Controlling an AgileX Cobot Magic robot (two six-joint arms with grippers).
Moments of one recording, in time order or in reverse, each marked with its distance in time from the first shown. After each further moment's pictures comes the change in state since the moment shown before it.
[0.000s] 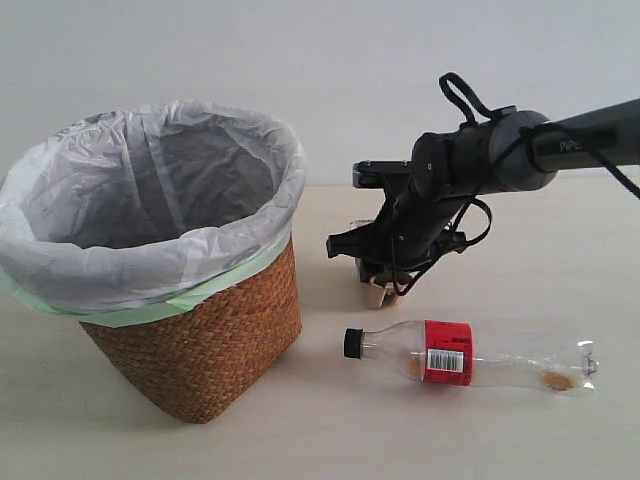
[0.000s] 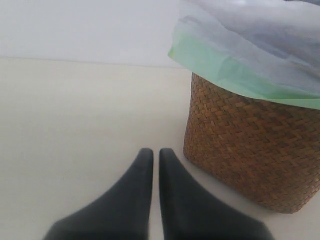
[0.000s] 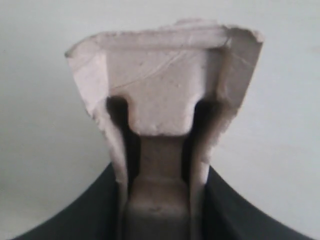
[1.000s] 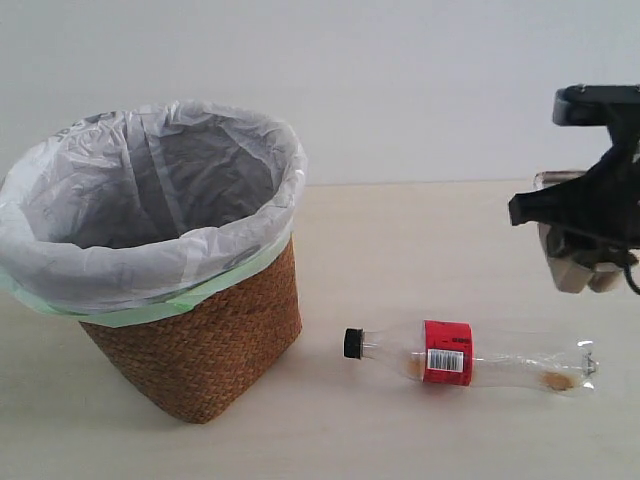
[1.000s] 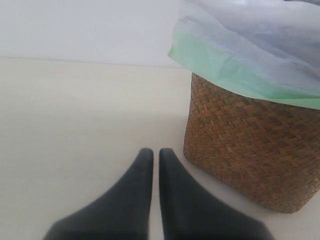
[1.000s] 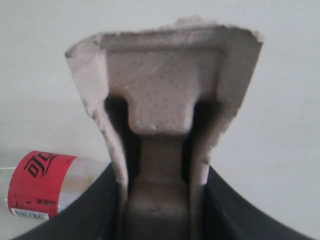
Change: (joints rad) left arm 0.000 0.000 0.000 0.000 0.000 0.000; right arm -0.207 -0.745 0.588 -0.248 0.082 0.146
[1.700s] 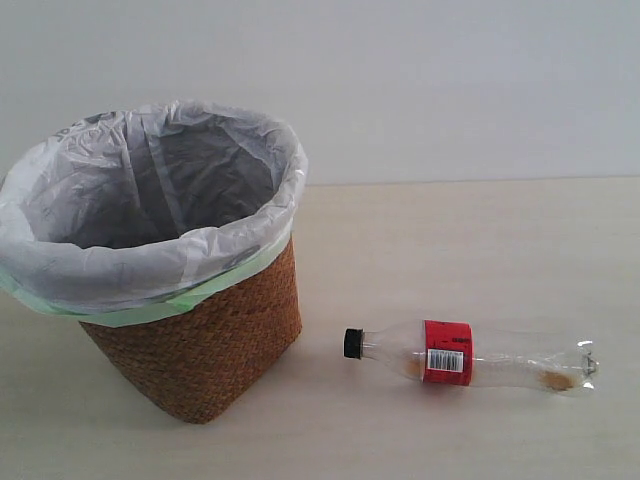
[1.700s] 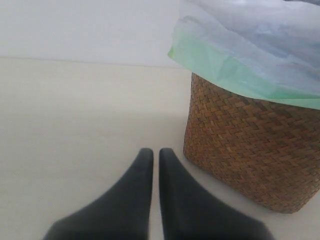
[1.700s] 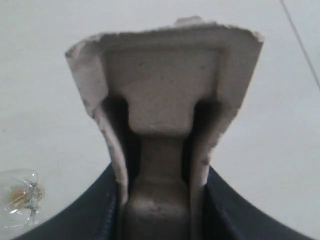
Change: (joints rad) left arm 0.000 0.000 0.000 0.000 0.000 0.000; right arm -0.293 -0.095 0.001 -0.196 0.165 0.066
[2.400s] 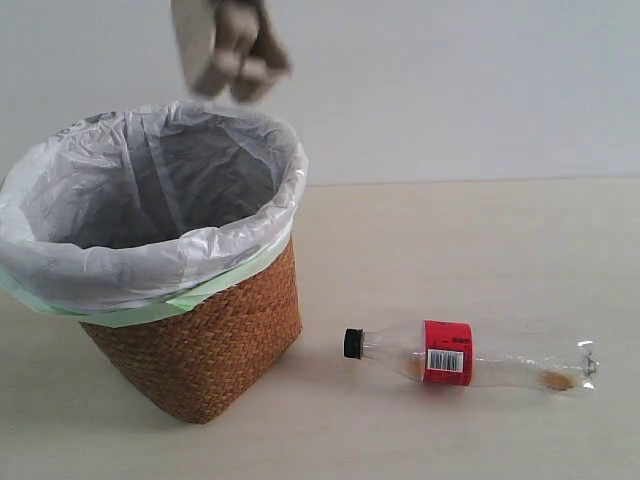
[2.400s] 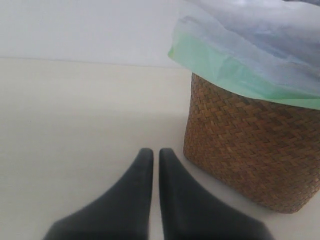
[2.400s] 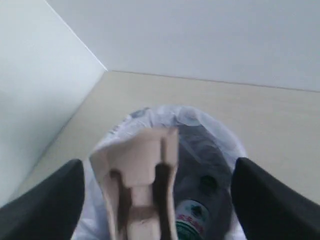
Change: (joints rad) left arm 0.000 0.000 0.000 0.000 0.000 0.000; right arm 0.658 0.215 -0.778 0.680 -0.028 -0.171
